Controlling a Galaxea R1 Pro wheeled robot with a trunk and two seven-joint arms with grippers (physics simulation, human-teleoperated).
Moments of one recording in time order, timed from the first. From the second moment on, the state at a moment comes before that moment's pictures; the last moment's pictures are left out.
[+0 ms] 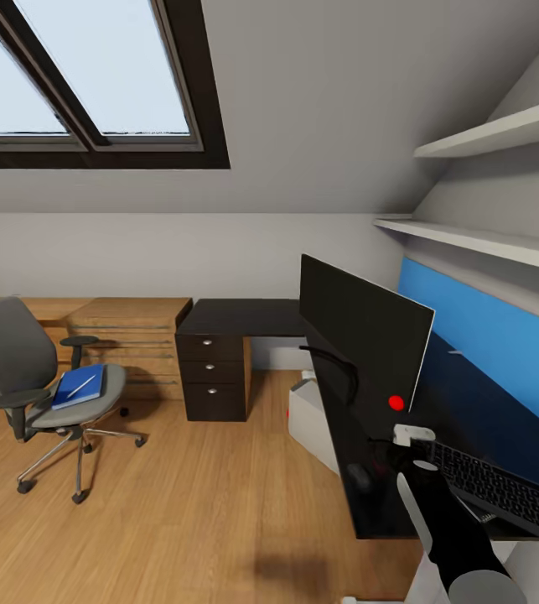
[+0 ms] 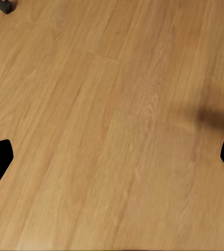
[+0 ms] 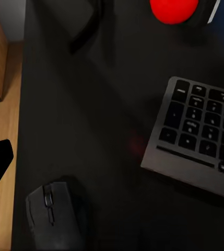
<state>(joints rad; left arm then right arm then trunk) -0.05 0.00 0.07 -0.61 0.17 -0.16 0.13 -0.47 -0.03 -0.08 -0.97 -0.05 0.39 -0.13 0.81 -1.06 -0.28</state>
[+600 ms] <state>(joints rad) -0.05 0.00 0.07 -0.61 0.17 -0.18 0.13 -0.48 -0.01 -0.08 -0.96 -0.06 0.53 -0.13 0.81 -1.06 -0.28</state>
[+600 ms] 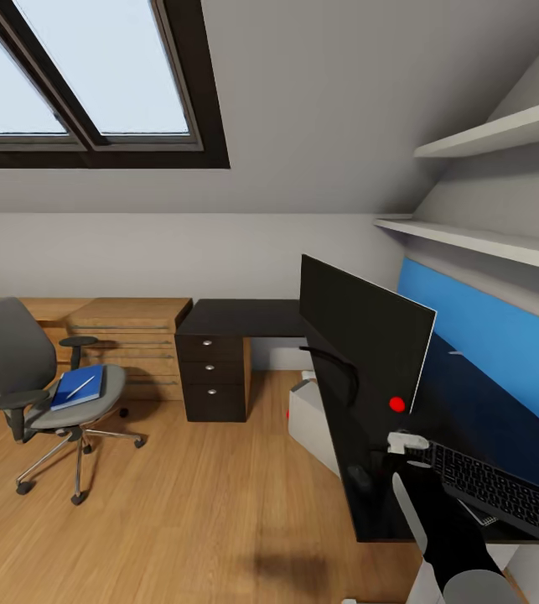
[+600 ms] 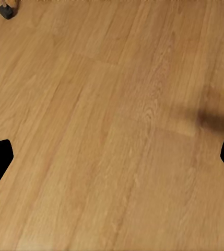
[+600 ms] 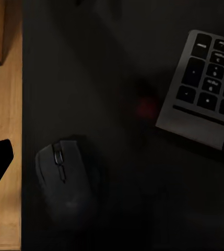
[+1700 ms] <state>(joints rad) -0.05 0.00 0.07 -0.72 0.18 -0.18 0.12 -0.54 -0.01 -0.08 -0.79 -0.06 0.54 -0.12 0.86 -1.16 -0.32</state>
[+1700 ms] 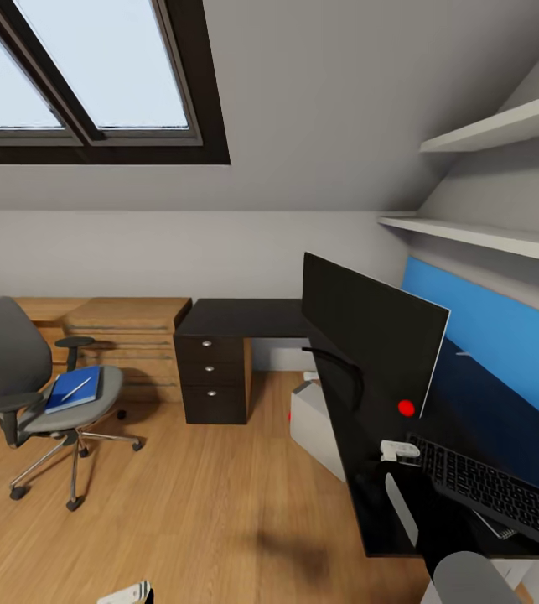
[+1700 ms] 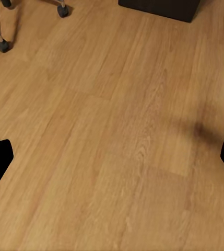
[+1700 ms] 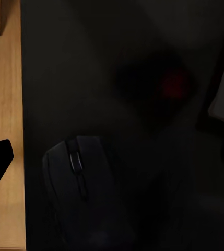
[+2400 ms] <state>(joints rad) -0.05 0.00 0.07 -0.72 0.17 -0.18 0.12 -0.57 0.00 -0.08 -0.72 -0.06 0.54 -0.12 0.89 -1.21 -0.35</state>
